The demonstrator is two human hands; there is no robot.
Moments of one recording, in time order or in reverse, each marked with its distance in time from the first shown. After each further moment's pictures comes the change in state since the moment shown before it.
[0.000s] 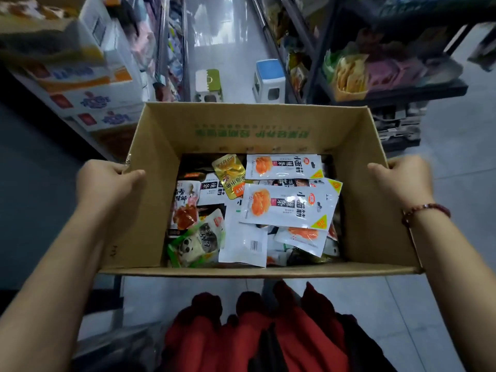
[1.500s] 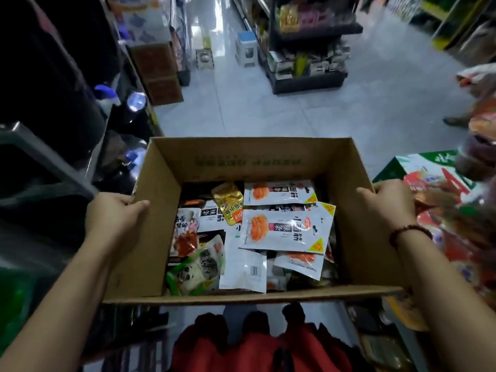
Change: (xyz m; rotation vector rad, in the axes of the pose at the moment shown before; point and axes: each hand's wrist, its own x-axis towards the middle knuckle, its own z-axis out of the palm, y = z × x) left_hand -0.964 -0.551 -0.191 0.026 -0.045 0.061; right_hand -0.969 0.574 -0.121 -0.011 0.049 -0.018
